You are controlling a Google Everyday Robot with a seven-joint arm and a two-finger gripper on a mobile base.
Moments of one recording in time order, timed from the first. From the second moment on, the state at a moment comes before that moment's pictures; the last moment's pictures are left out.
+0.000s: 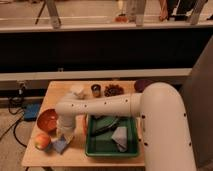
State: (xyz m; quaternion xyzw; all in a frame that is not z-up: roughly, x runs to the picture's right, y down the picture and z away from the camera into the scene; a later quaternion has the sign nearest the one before) arm -0.227 0.275 0.755 -0.32 -0.34 -0.43 0.77
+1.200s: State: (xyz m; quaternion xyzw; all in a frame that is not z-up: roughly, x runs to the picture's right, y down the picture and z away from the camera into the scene) arm -0.184 0.239 0.775 -0.34 -0.28 -0.41 0.80
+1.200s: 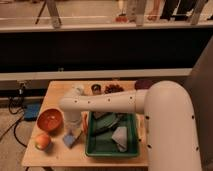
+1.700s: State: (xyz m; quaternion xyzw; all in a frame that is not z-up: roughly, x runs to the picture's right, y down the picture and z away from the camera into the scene) arm -0.227 0.229 0.796 -0.33 -0.32 -0.41 0.79
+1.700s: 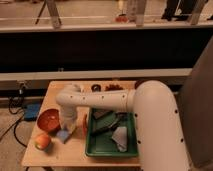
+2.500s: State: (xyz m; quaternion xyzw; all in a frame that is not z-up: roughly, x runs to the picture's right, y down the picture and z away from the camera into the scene) arm -0.230 0.283 0.743 -0.34 -0.35 -0.45 0.75
